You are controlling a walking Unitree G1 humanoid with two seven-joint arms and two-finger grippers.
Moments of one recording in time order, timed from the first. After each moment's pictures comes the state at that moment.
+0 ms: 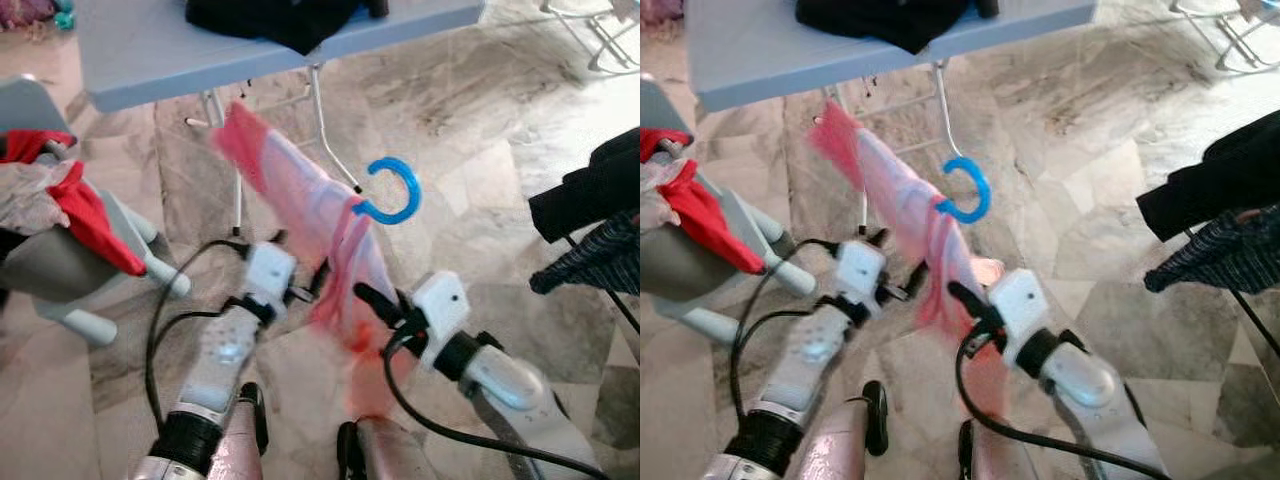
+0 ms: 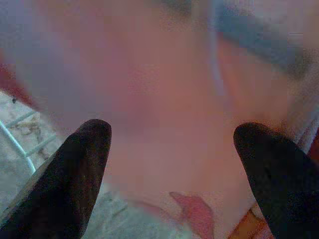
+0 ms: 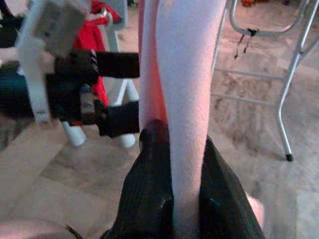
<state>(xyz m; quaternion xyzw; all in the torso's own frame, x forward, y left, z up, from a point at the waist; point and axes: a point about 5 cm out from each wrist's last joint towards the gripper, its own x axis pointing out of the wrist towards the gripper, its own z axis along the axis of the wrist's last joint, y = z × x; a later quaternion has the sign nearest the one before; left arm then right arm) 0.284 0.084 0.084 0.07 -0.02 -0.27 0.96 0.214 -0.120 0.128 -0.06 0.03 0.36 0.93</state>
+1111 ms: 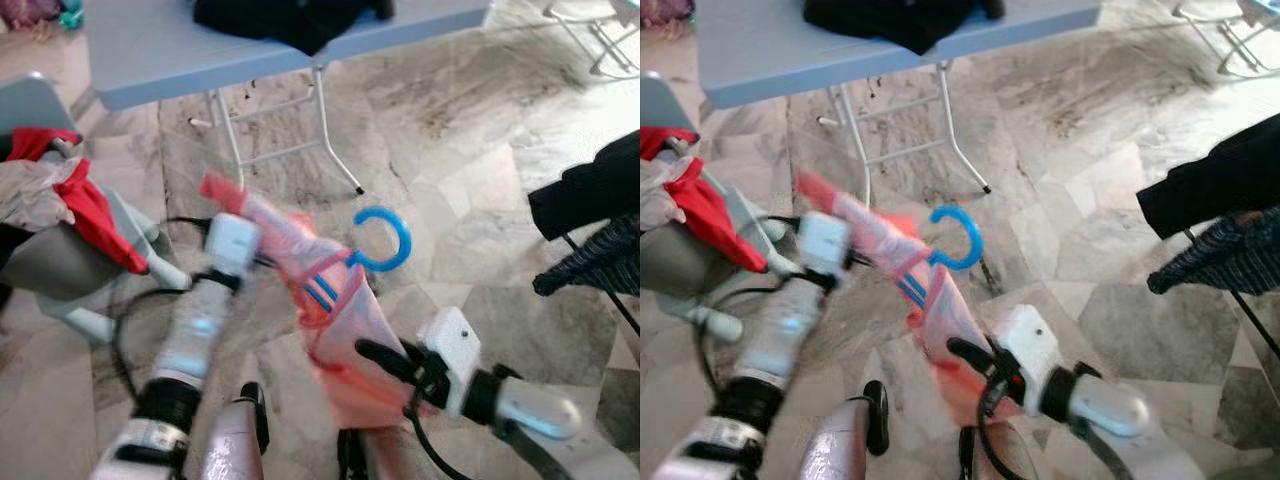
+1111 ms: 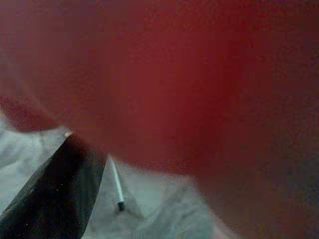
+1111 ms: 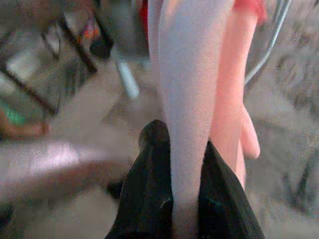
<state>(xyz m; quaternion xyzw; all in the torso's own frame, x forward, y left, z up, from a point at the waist) 0.320 0.135 0.100 0.11 -0.05 -0.12 0.99 0.174 -0.147 0.114 -0.08 0.16 0.45 0.88</state>
